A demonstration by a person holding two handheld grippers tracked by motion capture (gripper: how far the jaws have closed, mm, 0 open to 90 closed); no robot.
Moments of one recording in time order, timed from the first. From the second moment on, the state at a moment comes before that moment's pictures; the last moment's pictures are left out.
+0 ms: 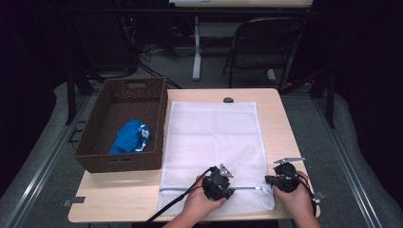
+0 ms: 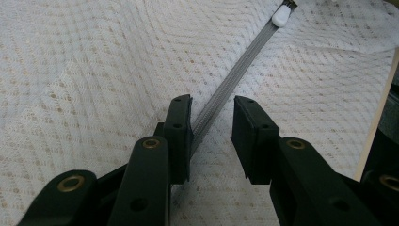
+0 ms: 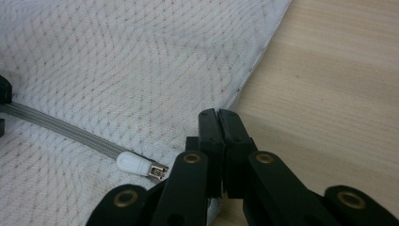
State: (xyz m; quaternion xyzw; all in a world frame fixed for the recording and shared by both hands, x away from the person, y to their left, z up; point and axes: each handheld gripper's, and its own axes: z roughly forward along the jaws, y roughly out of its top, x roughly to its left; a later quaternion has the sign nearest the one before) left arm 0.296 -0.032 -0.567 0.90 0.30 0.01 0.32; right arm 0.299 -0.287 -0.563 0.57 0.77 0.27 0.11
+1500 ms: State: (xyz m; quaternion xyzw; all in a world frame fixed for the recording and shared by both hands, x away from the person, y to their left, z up) left arm 0.295 -0.048 -0.557 0.90 0.28 0.01 0.34; right arm 0.301 -0.276 -0.510 0.53 0.76 0.39 0.07
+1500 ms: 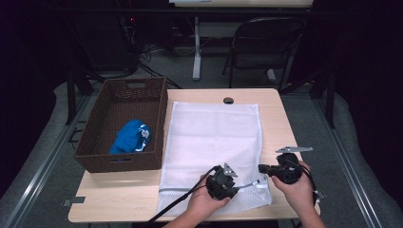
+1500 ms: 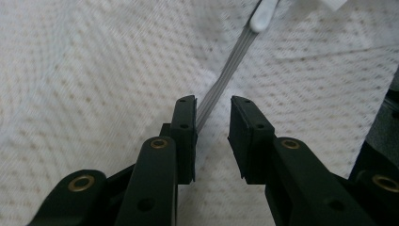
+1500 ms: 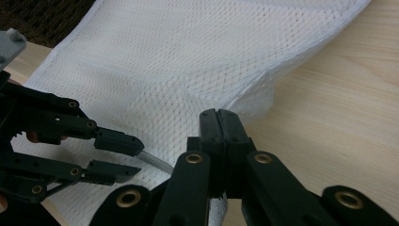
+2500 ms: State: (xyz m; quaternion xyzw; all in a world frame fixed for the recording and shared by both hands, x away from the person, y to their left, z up) left arm 0.304 -0.089 -0.551 0.90 0.25 -0.02 0.36; right arm 0.298 -0.275 -0.503 0.52 0.75 0.40 0.07
